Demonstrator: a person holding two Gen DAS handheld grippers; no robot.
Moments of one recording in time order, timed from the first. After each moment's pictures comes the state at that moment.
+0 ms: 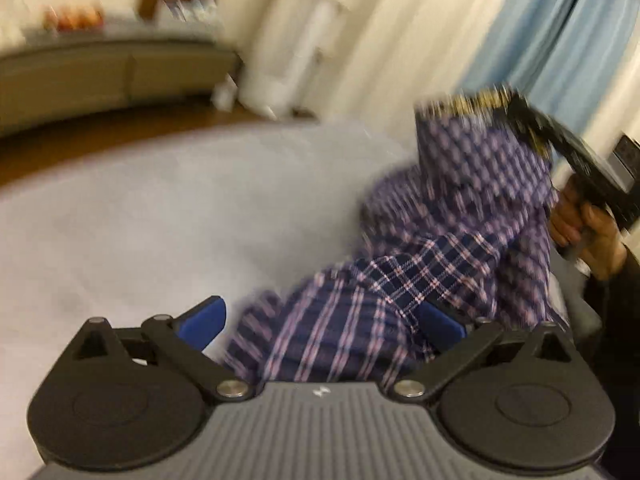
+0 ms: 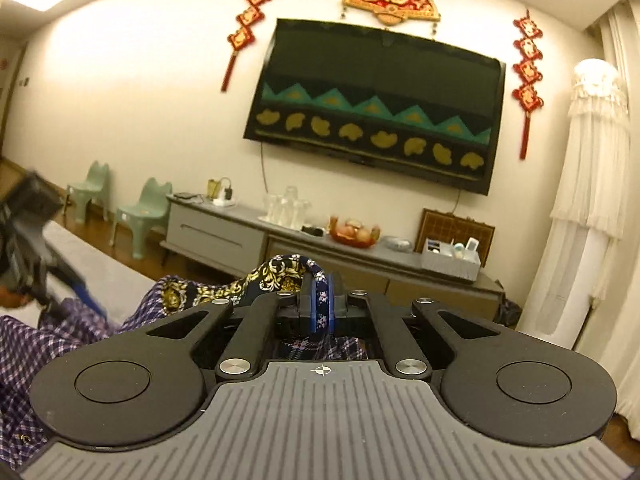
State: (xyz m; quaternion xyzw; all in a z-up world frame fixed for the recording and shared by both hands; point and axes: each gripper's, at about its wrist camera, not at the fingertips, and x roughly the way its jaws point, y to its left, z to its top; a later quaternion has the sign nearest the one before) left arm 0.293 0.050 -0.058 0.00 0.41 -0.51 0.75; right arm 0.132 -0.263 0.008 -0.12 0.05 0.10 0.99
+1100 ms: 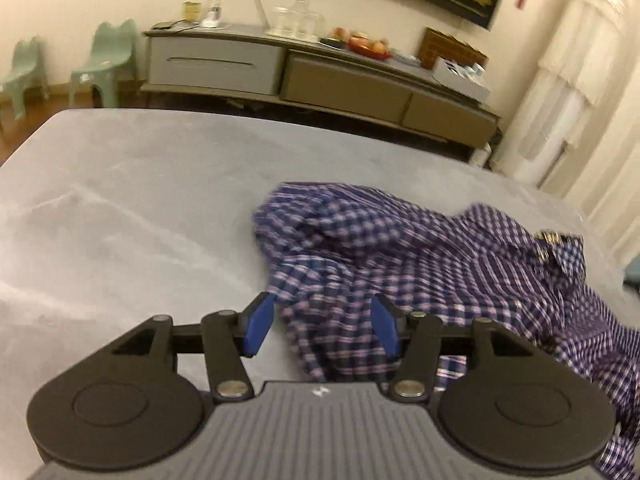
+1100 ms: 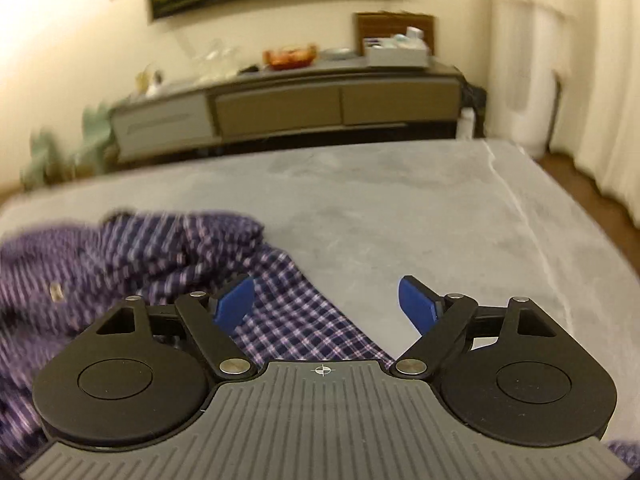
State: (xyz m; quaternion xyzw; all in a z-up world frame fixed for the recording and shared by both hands) left arm 0.146 0.175 -0.027 -0.05 0.39 -0.10 0.91; right arm 0.145 -0.334 -0.058 0.05 0.31 0.02 0.95
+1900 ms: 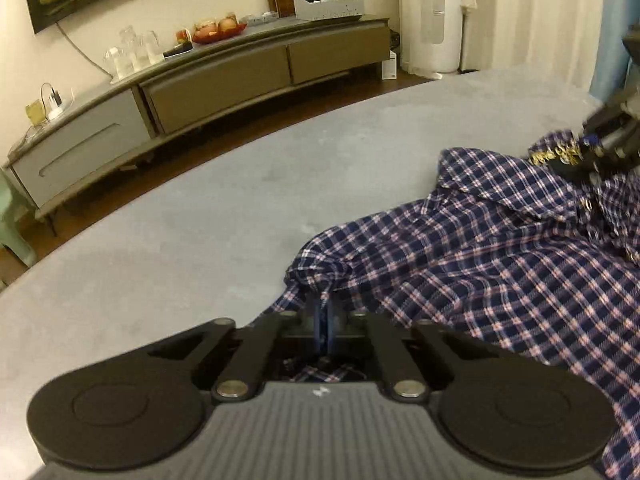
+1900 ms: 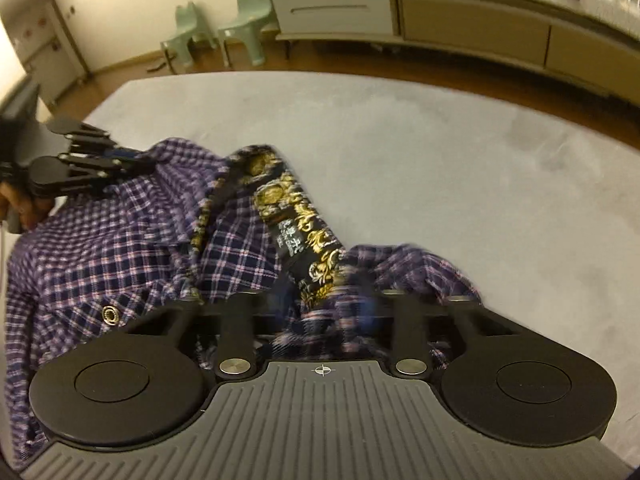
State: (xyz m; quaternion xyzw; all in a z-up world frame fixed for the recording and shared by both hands) left arm 0.276 0.096 -0.072 0.17 0.36 -0.21 0.89; right arm 0.310 -0.218 -0.079 -0.04 0.42 0.28 0.86
